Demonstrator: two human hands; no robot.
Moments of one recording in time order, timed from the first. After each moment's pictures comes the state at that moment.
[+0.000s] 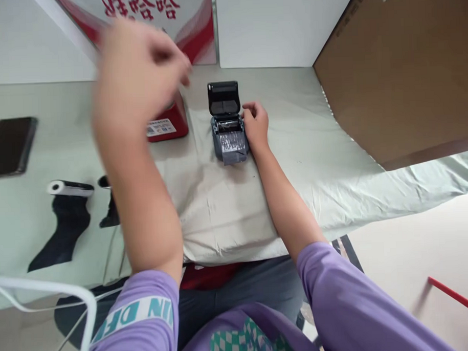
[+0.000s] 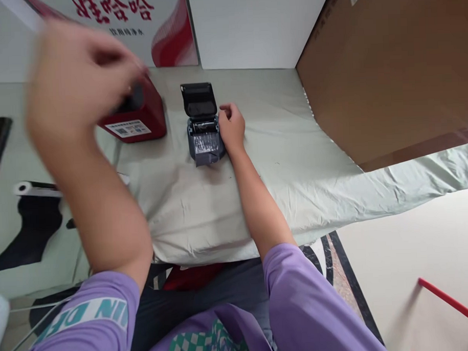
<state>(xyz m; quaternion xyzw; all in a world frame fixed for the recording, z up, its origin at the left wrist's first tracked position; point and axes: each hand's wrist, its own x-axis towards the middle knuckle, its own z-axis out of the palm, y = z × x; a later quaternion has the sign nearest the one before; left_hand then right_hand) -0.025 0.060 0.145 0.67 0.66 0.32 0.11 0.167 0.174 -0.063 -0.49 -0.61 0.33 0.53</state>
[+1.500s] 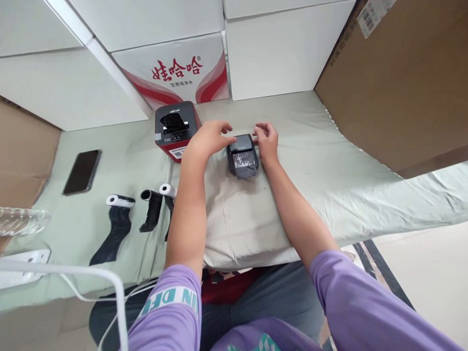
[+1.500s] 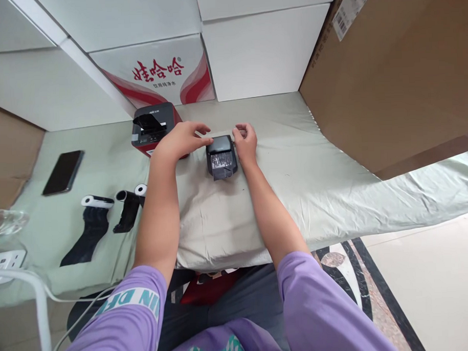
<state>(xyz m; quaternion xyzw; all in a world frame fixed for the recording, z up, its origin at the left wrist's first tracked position) -0.003 0.094 0.095 0.69 0.68 0.12 0.20 0.167 0.169 -0.053 -0.44 -0.49 0.44 0.62</state>
